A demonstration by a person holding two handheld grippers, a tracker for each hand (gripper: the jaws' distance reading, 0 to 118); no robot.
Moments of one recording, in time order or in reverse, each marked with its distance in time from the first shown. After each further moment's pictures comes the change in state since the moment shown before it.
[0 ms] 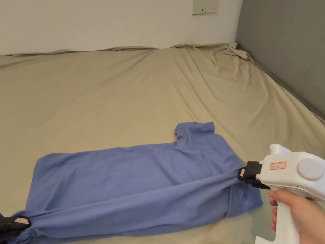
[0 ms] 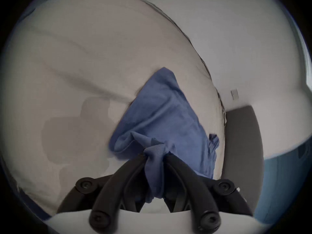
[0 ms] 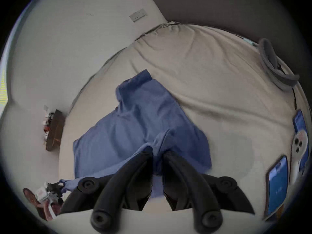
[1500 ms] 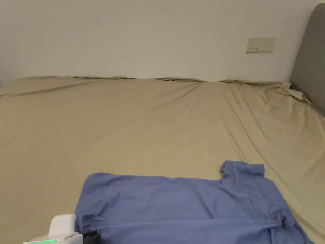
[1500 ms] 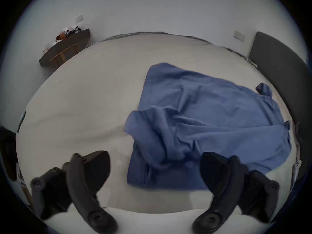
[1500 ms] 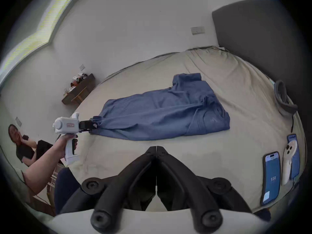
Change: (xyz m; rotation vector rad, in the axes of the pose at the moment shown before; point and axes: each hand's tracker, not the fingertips) left arm -0.005 -0.044 -0.097 0.152 0.431 -0.778; right arm -0.011 -0.149 0.132 0.109 0.242 0.420
